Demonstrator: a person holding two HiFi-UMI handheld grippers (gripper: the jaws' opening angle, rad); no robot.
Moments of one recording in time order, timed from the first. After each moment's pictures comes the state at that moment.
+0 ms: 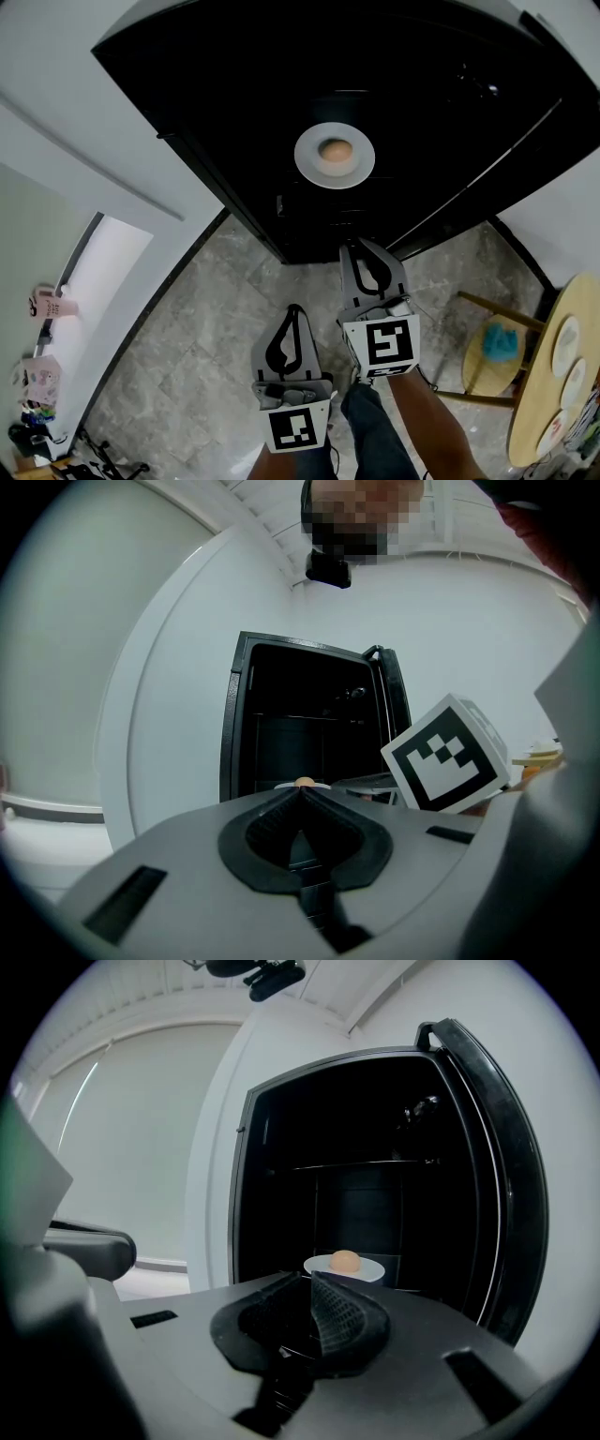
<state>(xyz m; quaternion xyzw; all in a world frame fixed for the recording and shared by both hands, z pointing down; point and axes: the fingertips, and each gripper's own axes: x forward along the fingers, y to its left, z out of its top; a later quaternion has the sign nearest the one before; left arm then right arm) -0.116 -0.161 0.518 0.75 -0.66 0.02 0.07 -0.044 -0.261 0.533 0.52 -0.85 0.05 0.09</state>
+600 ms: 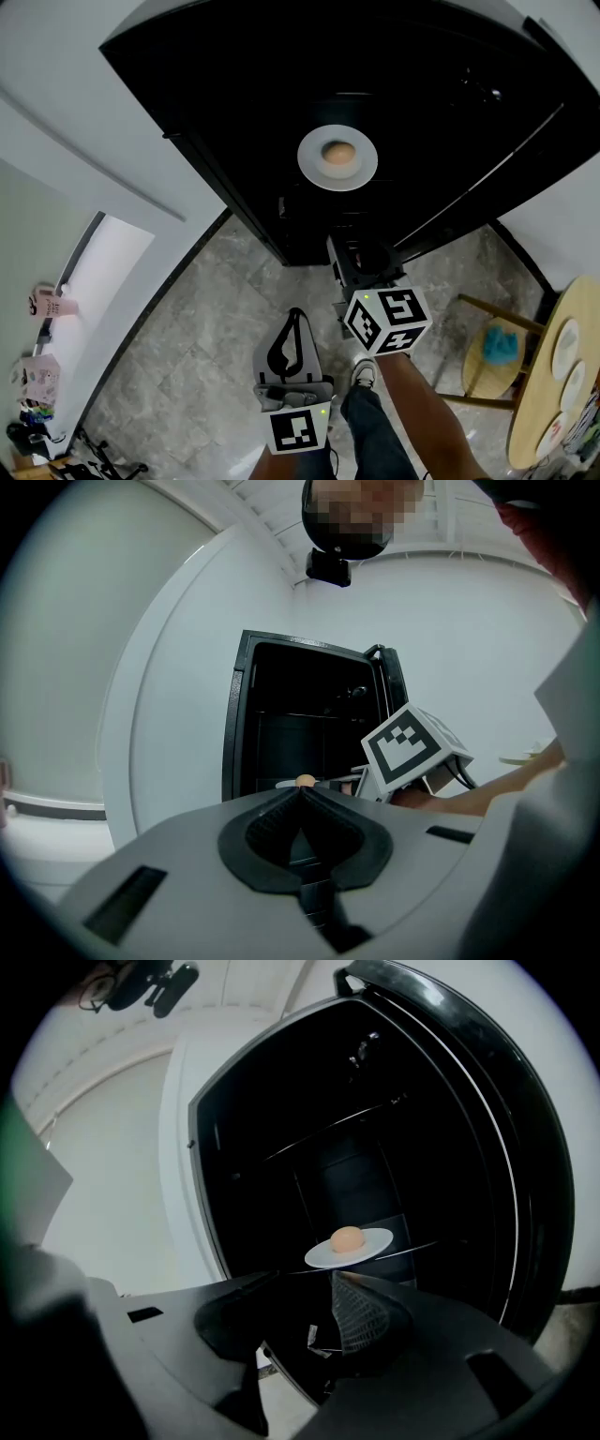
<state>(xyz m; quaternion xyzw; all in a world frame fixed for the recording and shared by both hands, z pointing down) -0.119 -0.158 0.521 0.75 -0.66 0.02 0.08 -0.049 -0.290 0.555 0.50 -0.84 0.21 0.01</state>
